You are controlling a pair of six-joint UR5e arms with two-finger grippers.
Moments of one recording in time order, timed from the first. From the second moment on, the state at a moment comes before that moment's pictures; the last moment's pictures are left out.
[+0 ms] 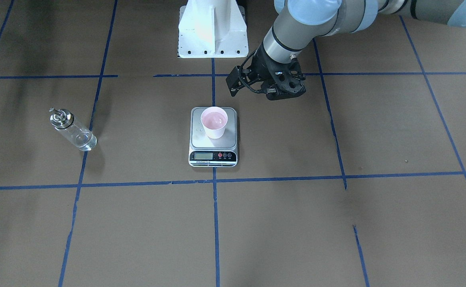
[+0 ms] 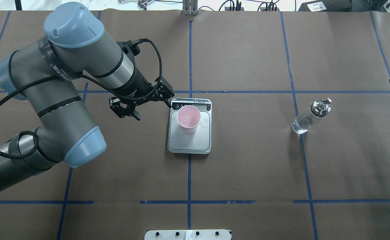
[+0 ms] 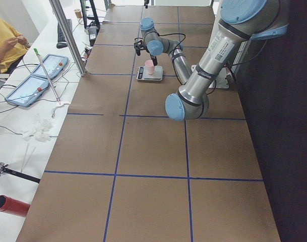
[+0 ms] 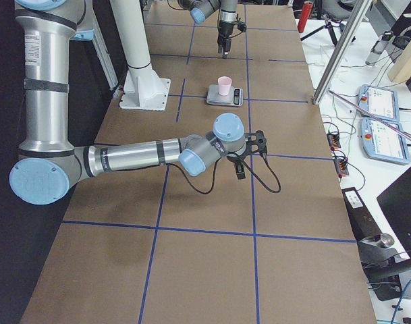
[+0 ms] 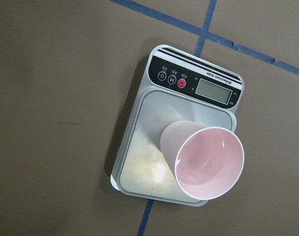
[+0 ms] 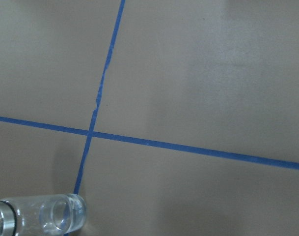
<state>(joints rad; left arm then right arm) -0.71 -2.23 -1.84 -1.59 -2.24 -1.48 1.32 -1.66 1.79 -0.94 2.43 0.59</state>
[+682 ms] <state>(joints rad) -0.76 -2.20 -1.87 -1.59 -2.24 -1.42 1.02 -1.80 1.99 -0.72 2.10 0.88</state>
